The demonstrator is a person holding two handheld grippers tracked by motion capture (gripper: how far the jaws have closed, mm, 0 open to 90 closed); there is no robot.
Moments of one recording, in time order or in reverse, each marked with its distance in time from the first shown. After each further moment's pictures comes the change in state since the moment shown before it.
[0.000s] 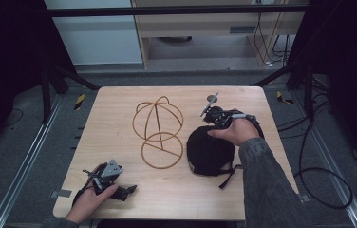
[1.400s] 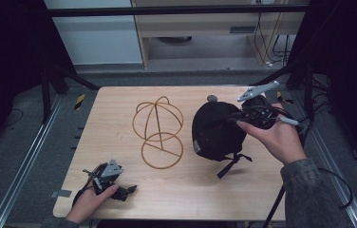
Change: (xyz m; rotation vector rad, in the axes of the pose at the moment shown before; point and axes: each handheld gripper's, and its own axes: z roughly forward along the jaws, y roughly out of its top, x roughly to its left) left arm 0.000 0.000 0.000 -0.003 -0.001 0.002; right arm 0.019 -0.066 -0.126 -0.464 -0.106 0.090
